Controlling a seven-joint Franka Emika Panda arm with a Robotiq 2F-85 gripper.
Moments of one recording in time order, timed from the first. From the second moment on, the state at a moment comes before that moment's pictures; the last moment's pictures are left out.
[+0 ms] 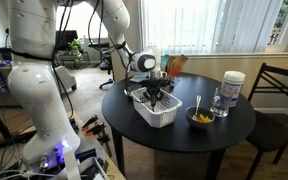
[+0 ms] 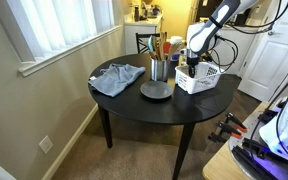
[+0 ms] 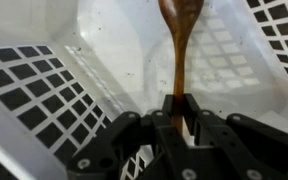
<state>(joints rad) -0.09 0.34 -0.03 -2.30 -0.16 2.57 -0.70</state>
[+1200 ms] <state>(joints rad) -0.03 0.06 -0.01 -2.40 -0.24 2.55 -0.64</state>
